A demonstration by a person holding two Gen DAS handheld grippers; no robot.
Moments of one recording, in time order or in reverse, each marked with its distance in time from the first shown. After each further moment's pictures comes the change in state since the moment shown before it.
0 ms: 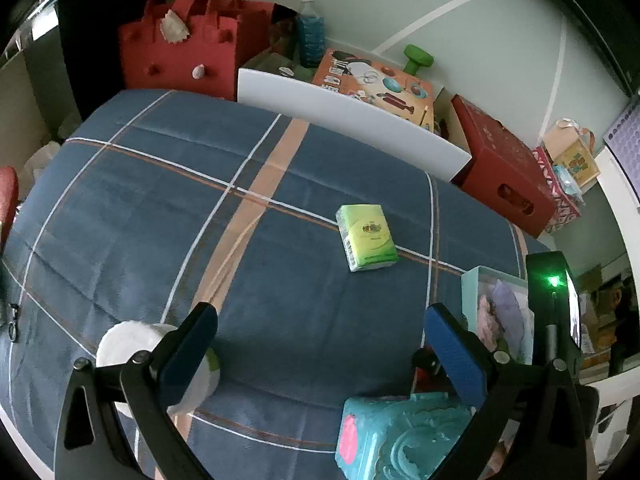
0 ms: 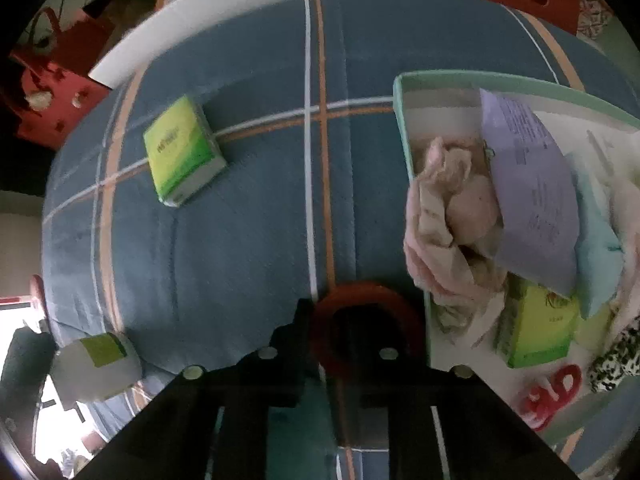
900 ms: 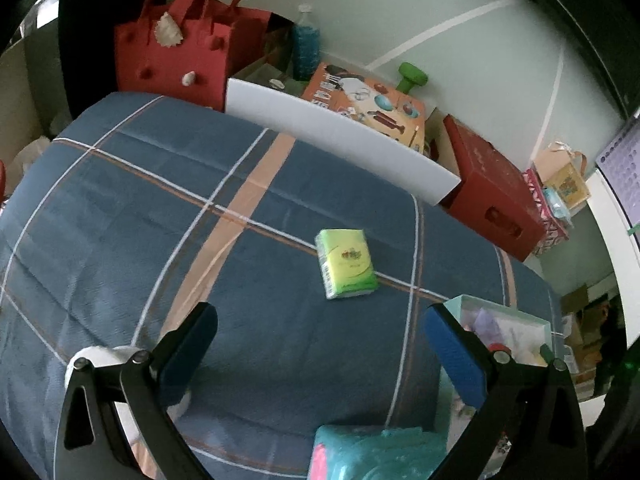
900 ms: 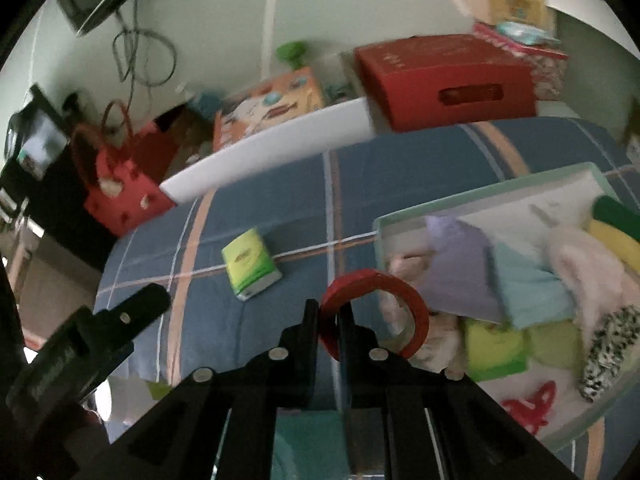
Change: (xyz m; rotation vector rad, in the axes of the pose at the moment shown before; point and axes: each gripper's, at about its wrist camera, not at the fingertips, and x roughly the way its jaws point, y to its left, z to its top) left arm 0.010 -0.009 0.014 -0.037 -0.043 -0.054; right arm -0.098 -0.027 -0.053 0.042 -0.527 0.111
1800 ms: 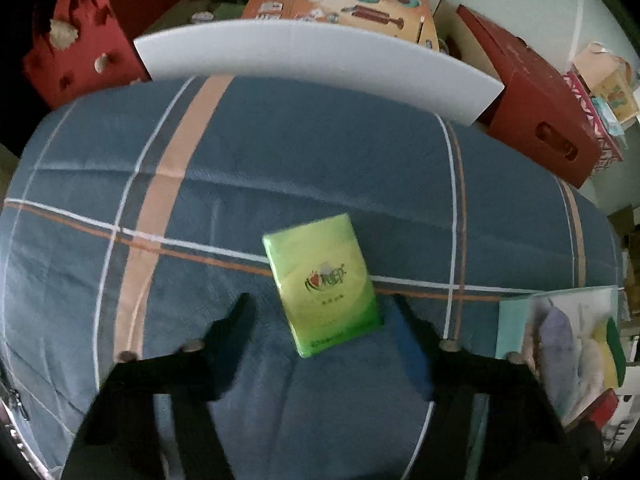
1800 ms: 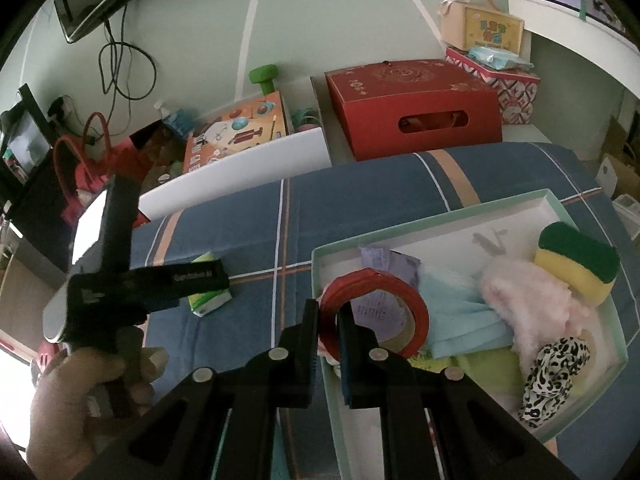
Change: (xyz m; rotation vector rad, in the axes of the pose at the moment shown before) left arm 0.123 -0.051 0.035 0.173 0.308 0.156; right arm -0.015 -0.026 0.011 -0.036 -0.056 -0.090
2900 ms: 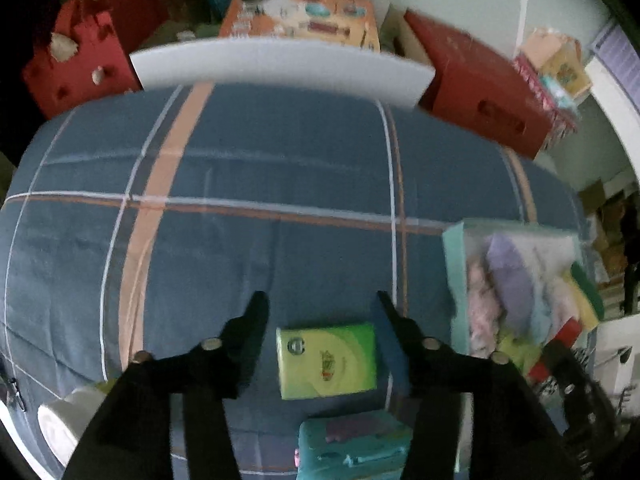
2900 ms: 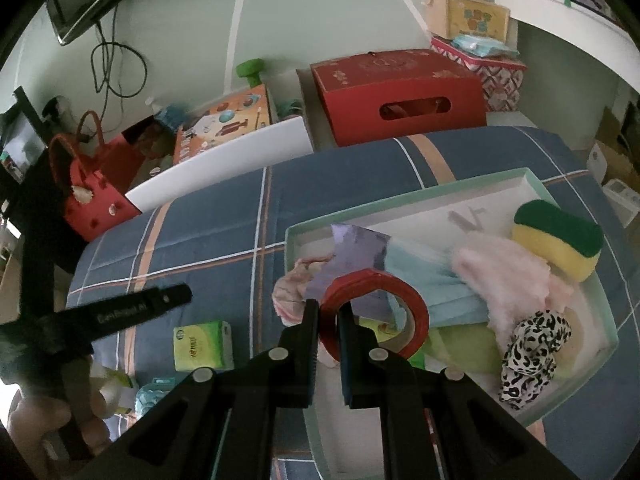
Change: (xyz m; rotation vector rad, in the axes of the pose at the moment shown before) left arm -0.045 -0.012 -0.050 0.103 -0.028 -0.069; right arm -0.011 -0.021 -0.013 0.025 0.028 -0.017
